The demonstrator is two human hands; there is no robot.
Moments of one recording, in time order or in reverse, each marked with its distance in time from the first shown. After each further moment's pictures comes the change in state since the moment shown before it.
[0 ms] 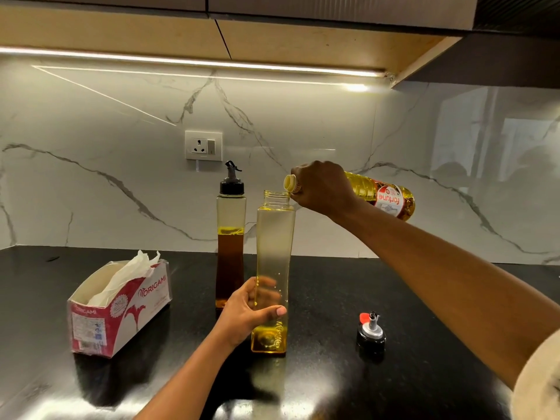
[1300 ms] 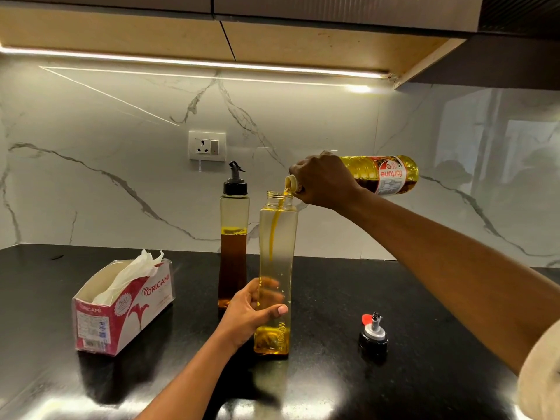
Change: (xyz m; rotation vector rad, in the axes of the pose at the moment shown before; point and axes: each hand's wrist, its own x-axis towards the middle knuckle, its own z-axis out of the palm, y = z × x) left_hand -0.002 0.000 0.002 0.007 0.013 0.011; right_hand 0.016 0.009 0.007 -0.078 0.073 -0.192
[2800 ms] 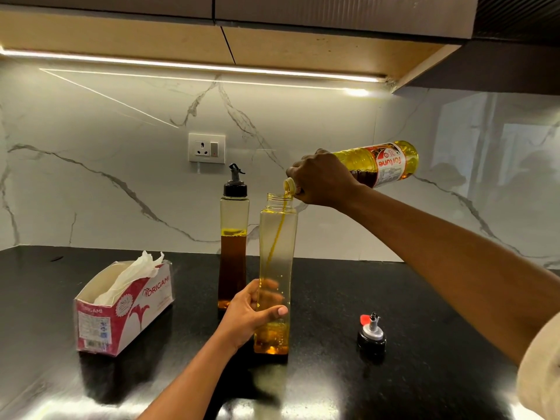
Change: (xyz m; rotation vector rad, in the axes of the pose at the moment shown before) left_hand 0.000 0.000 0.000 0.011 -0.006 -0.003; right_hand 0.006 0.007 -0.008 -0.105 -0.120 -0.117
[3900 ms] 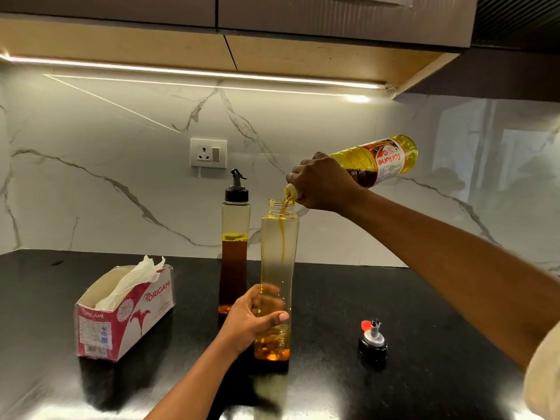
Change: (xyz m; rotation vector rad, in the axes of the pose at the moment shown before) left_hand 0.000 0.001 0.000 0.003 0.006 -0.001; right_hand 0.002 0.001 -0.001 -0.036 0.027 -0.049
